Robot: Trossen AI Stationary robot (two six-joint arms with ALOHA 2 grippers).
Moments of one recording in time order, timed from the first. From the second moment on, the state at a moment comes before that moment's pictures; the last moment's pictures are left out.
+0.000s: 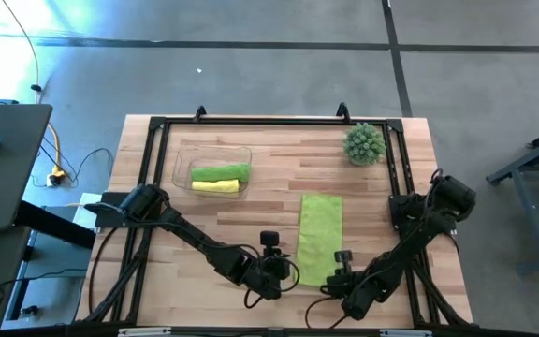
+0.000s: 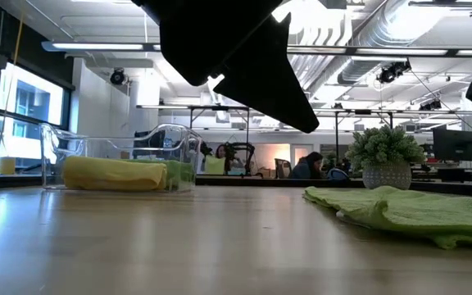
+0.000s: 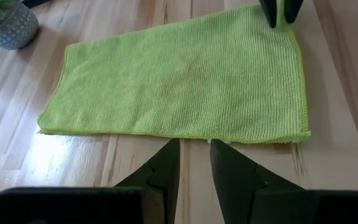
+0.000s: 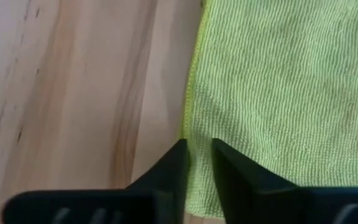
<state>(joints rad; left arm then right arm) -0.41 2.11 1.45 -0.24 -0.66 -0.18 0.87 1.79 0.99 -0.45 0.34 0.65</state>
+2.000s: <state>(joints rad) -0.31 2.13 1.45 -0.17 -0.10 0.28 0.96 1.74 0.95 -0.45 0.41 0.96</state>
